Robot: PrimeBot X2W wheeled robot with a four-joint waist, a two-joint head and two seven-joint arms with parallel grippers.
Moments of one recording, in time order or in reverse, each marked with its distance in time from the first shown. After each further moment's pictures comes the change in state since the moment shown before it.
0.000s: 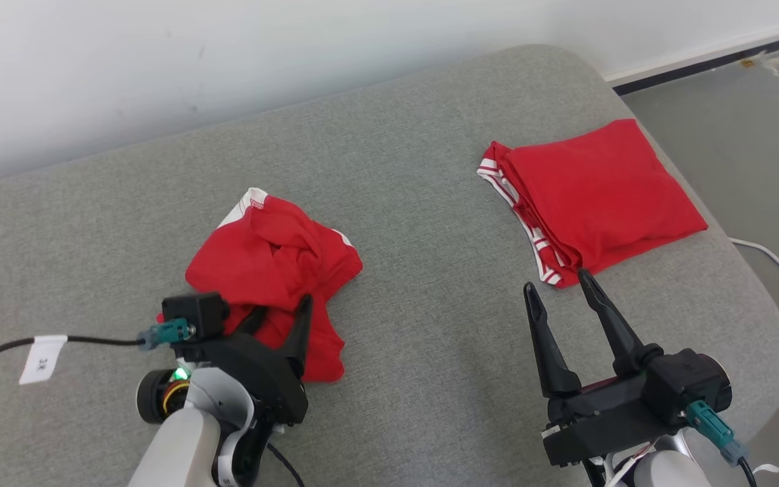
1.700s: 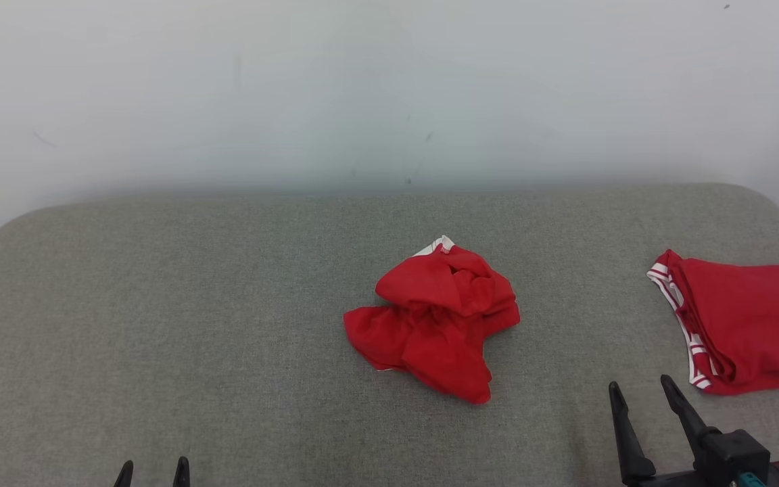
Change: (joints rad) left arm 0.598 0.051 0.269 -0.248 0.338 -0.076 -0.437; right arm 0.192 -0.056 -0.184 0.128 -0.061 0.000 -0.002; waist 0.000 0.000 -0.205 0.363
